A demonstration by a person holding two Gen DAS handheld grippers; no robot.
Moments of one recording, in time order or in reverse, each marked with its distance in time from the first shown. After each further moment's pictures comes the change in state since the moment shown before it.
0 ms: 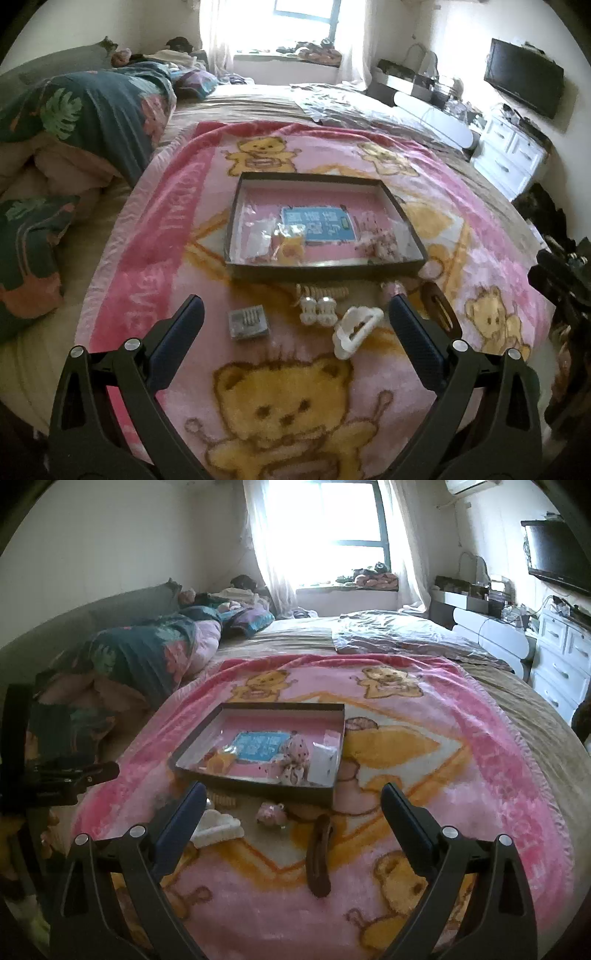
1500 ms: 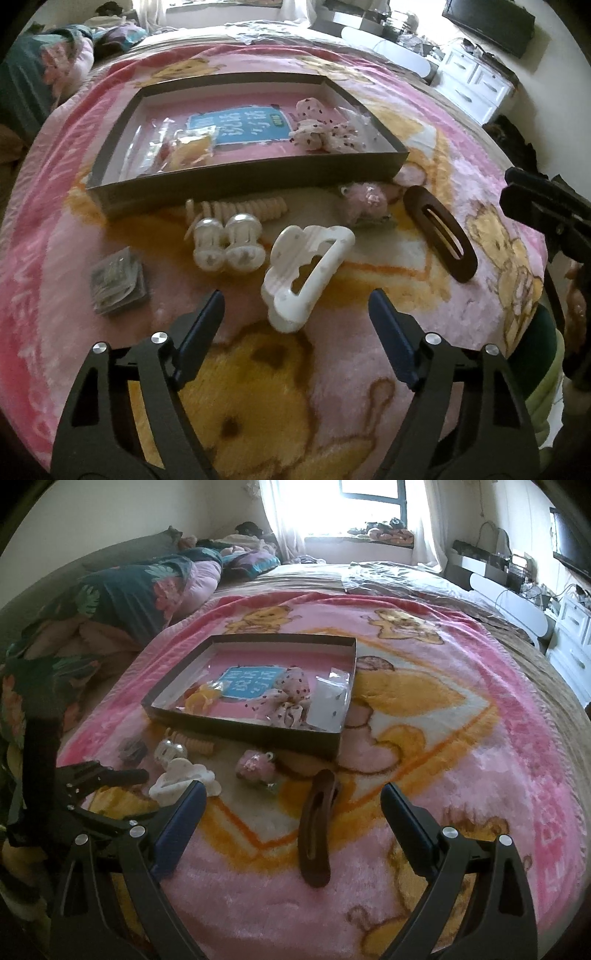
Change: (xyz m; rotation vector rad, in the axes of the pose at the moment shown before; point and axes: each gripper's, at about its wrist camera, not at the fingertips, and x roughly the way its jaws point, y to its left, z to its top) left arm 0.121 -0.042 -0.053 0.127 0.227 -0.189; right arm 0.085 -0.009 -0.023 -0.042 0.212 0.004
